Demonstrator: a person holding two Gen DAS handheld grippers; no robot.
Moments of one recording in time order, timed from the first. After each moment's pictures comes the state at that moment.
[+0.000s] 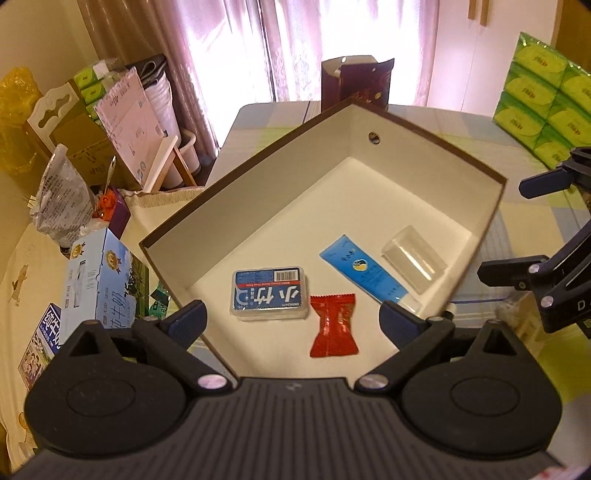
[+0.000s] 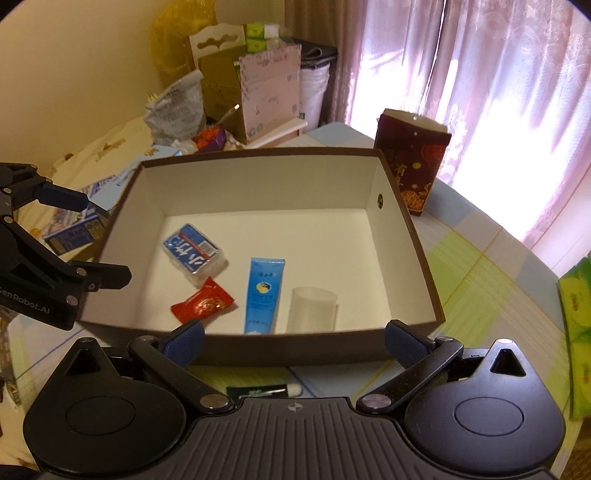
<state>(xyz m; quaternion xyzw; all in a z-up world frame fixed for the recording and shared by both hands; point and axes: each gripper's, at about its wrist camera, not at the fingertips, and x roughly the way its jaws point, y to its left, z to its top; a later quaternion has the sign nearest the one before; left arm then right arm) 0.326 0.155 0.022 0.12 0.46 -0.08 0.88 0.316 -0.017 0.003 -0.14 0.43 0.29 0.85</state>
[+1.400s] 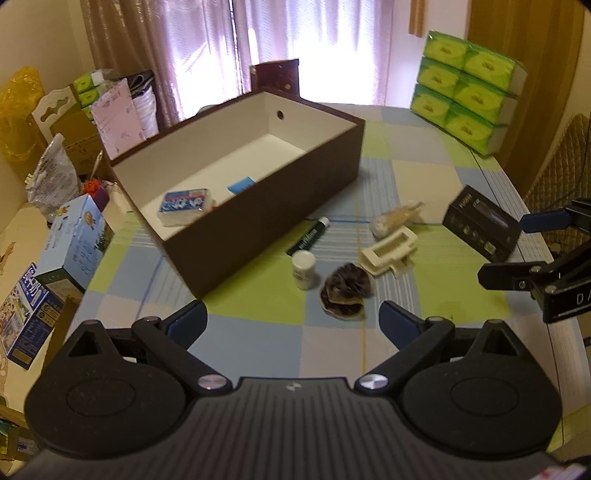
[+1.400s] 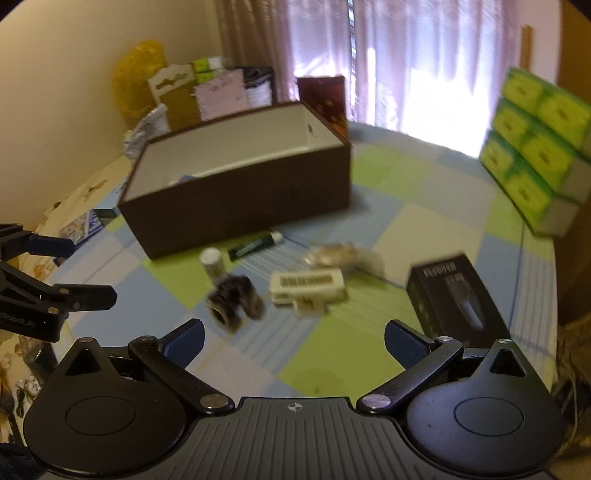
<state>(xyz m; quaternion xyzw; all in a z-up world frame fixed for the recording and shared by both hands) 0.112 0.084 0.001 0.10 0.42 -0.11 0.90 0.117 -0.157 -0.035 -0.03 0.42 0.21 0.88</state>
